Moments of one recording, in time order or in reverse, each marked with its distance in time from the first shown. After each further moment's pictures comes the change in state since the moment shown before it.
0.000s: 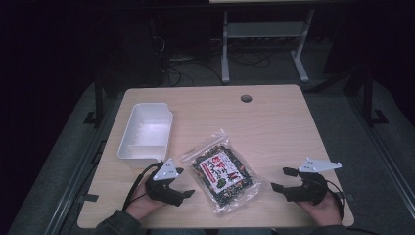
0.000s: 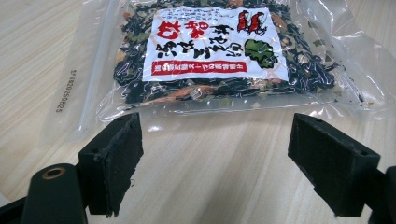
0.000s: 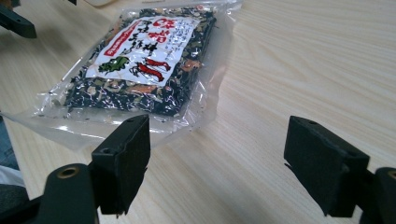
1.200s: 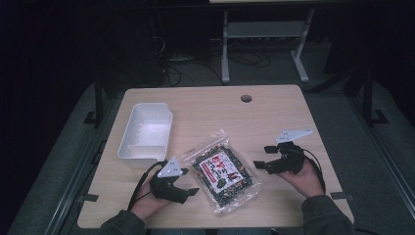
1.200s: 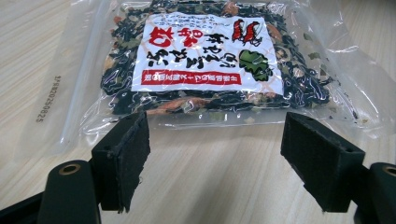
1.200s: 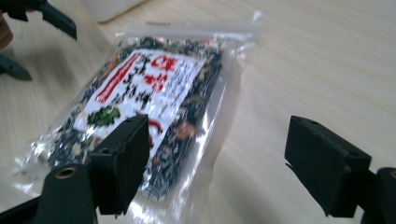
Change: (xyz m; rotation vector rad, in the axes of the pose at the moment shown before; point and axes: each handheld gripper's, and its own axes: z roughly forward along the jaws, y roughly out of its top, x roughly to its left) left arm -0.001 0.007 0.010 -0.011 -0.024 -0.035; right arm -0.018 0.078 0.050 0.084 0.084 -0.061
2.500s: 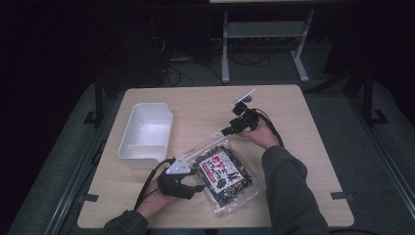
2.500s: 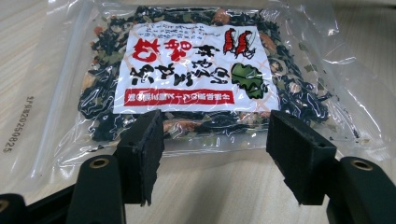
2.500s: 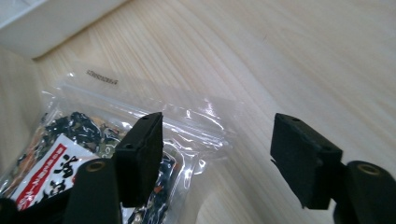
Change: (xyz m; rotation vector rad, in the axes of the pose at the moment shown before) left arm 0.000 0.011 0.018 0.008 -0.041 0.008; right arm -0.047 0.116 0.126 0.234 0.050 -0.019
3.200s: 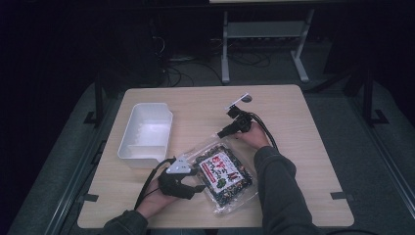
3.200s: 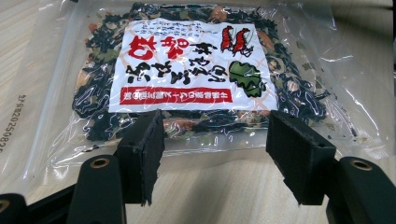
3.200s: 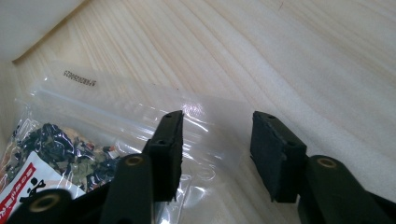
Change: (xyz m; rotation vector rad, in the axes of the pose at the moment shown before) left arm 0.001 0.000 0.001 -0.001 -0.015 -0.002; right arm -0.018 -0.003 0.040 0.048 0.088 0.089
